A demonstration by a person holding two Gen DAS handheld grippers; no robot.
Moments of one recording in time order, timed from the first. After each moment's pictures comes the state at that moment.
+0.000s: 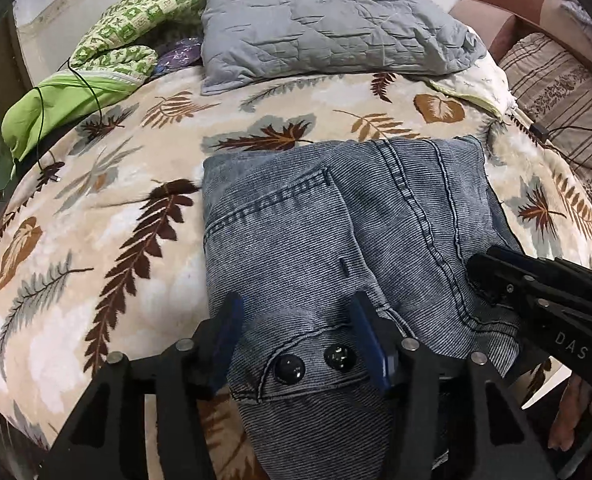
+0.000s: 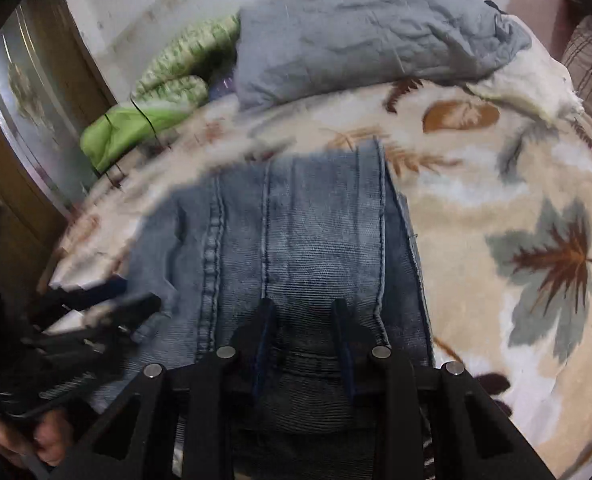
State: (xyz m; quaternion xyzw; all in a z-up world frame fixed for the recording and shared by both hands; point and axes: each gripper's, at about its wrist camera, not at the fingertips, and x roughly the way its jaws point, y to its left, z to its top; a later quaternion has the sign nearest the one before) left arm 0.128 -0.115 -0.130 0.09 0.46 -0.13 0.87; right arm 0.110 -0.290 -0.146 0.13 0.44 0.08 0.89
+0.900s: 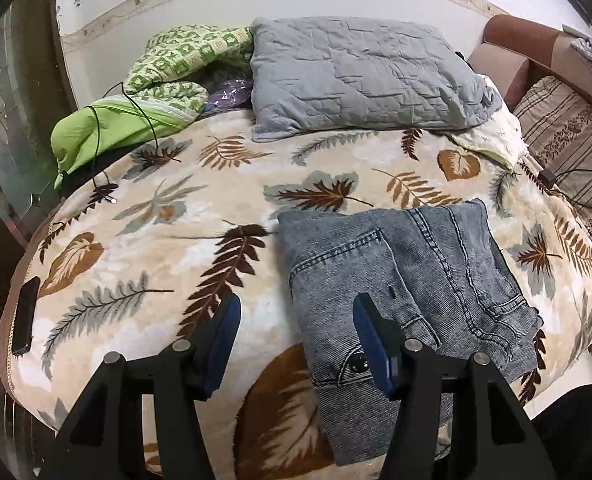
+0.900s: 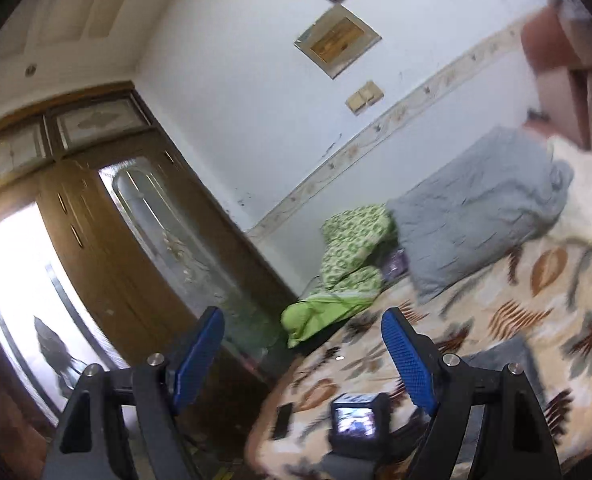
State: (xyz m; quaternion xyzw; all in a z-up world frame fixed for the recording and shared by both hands) left arm 0.107 -0.065 -0.067 0.07 0.40 -0.09 0.91; right arm -0.053 -0.240 0.192 0.33 0.15 0.21 0.91
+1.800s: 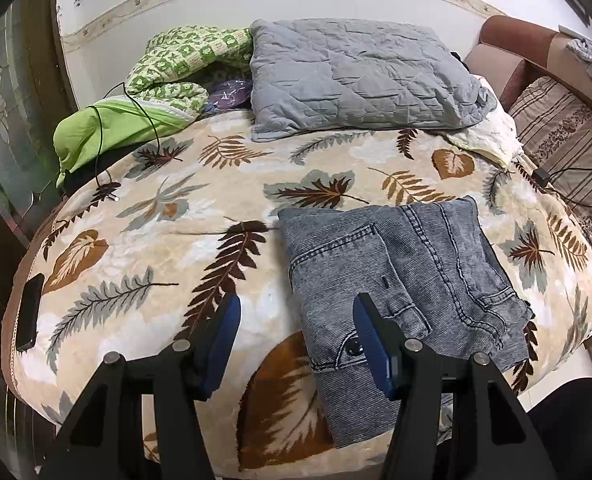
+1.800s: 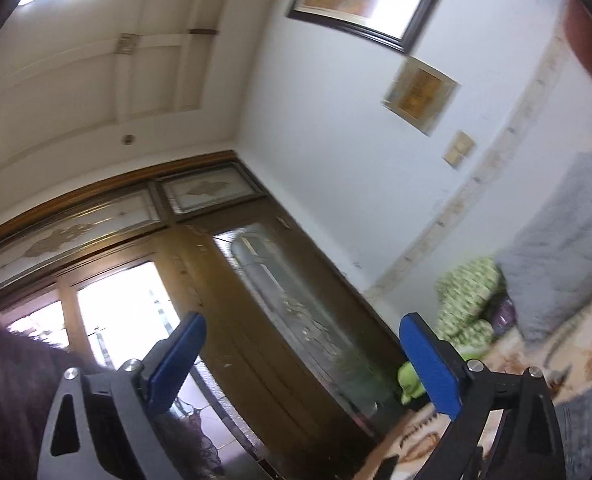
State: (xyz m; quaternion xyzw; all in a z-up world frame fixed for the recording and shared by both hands) left arm 0.095 -0.060 -0.059 0.07 0.41 -0.10 0.91; right arm -0.104 -0.275 0.237 0.38 -0.04 0.37 0.85
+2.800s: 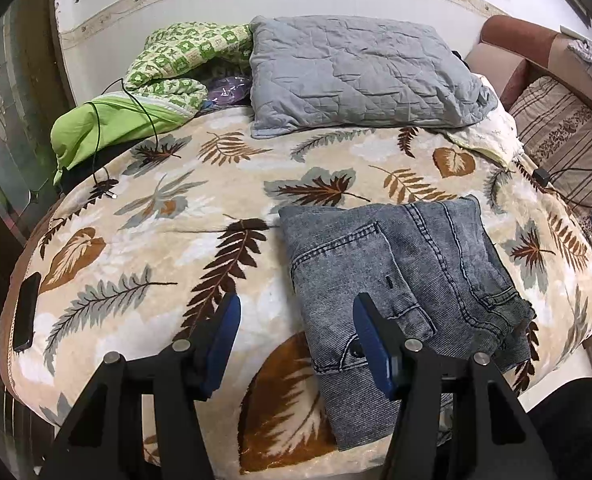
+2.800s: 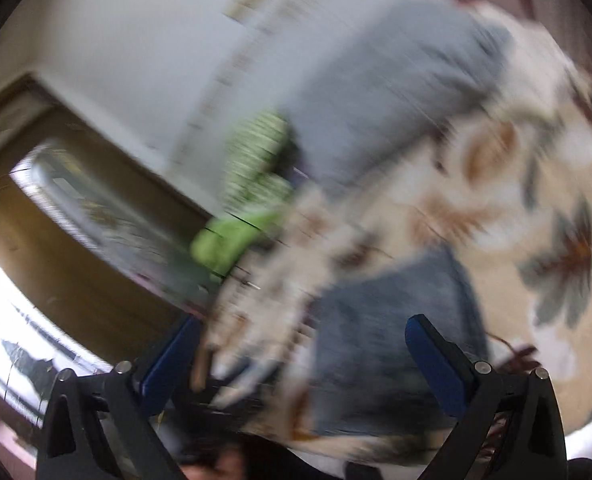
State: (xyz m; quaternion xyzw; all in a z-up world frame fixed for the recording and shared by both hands) left arm 0.101 -0.058 -0.063 0.07 0.41 -0.10 0.90; right arm 0.070 -0.337 -0.024 0.37 0.36 0.15 0.84
